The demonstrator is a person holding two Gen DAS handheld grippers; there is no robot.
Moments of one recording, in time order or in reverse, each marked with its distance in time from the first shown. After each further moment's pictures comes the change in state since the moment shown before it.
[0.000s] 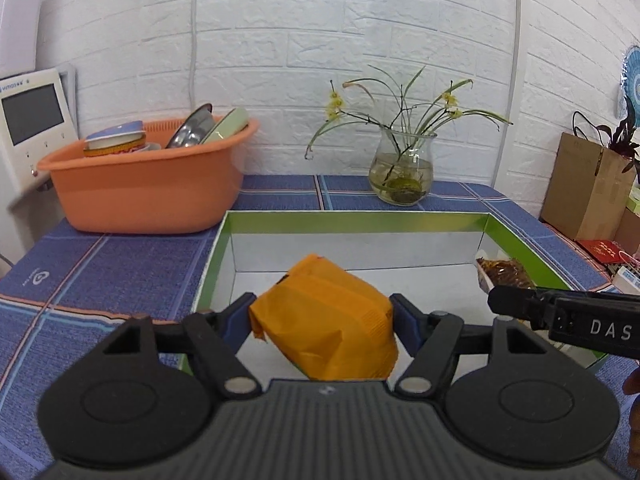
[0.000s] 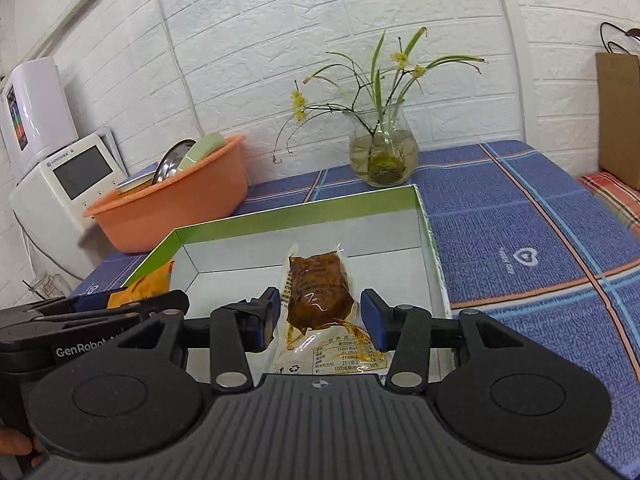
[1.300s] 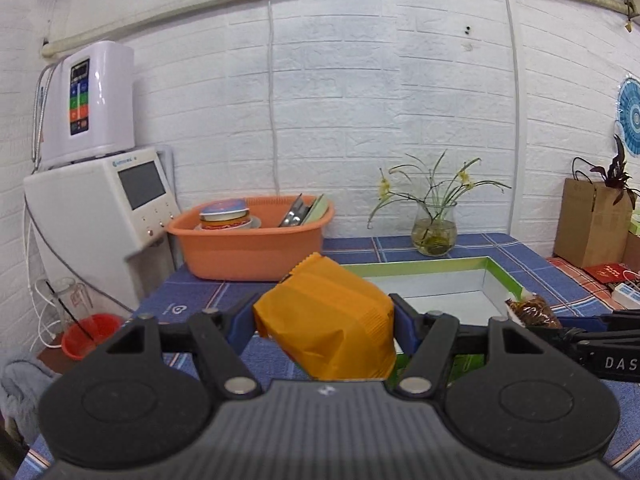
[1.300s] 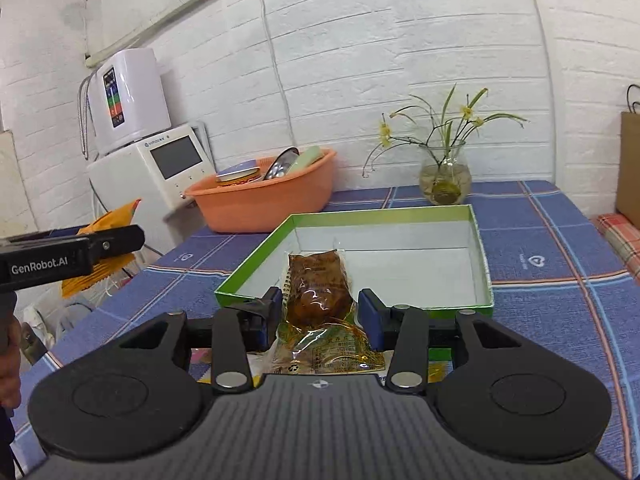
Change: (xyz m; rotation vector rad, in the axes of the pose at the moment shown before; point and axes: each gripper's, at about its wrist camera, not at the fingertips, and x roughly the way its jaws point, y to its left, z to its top) left arm -0.204 0.023 -0.016 0.033 -0.178 0.170; right arm -0.128 0.062 -0.028 -0.126 -0.032 0.134
